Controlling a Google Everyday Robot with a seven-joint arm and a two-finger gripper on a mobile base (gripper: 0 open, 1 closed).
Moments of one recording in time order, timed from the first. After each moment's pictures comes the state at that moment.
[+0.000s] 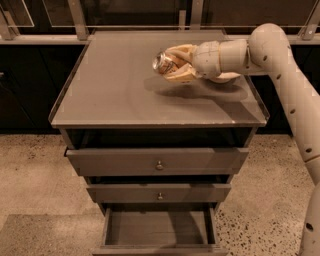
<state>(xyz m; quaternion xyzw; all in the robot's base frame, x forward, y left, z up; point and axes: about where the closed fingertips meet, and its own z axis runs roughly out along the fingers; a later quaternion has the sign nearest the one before) 0.715 -0.056 0.900 -0.65 0.48 0.18 0.57</state>
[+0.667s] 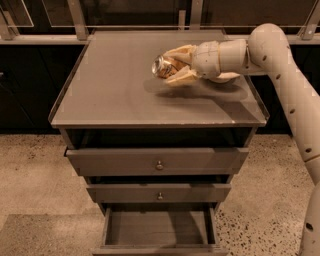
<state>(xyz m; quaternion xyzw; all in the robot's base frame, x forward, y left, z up) 0.715 -0.056 0.900 -0.65 0.48 0.18 0.57</state>
